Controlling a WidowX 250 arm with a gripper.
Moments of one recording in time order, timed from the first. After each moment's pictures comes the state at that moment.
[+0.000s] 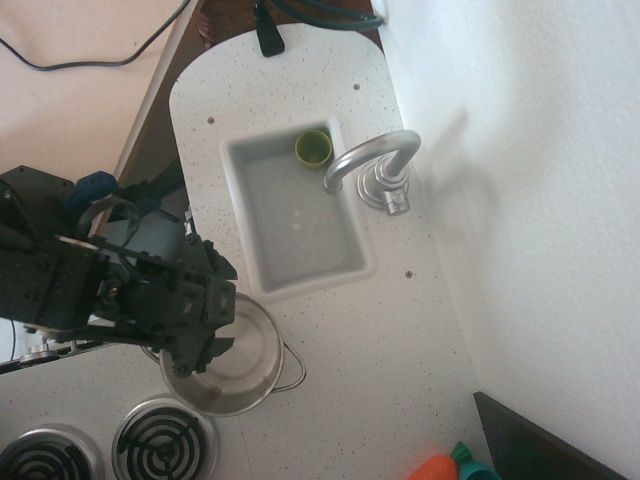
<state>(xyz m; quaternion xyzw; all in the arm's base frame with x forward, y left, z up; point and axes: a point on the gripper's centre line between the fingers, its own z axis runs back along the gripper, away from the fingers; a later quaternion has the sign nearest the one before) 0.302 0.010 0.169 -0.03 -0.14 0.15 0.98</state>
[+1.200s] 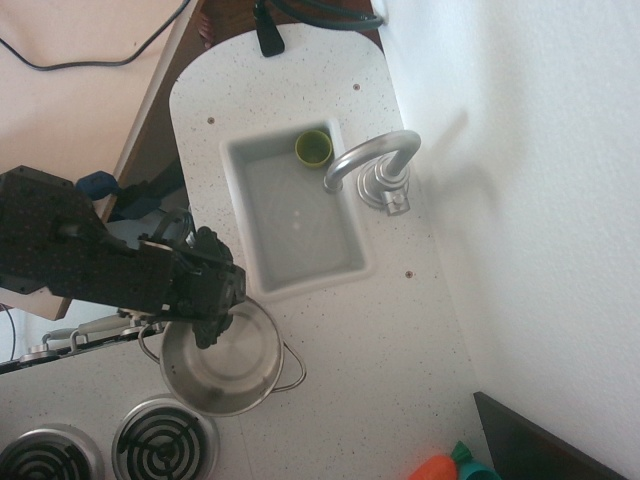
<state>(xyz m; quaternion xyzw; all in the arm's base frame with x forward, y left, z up) 0.285 0.023 0.113 -0.01 -0.04 0.17 0.99</state>
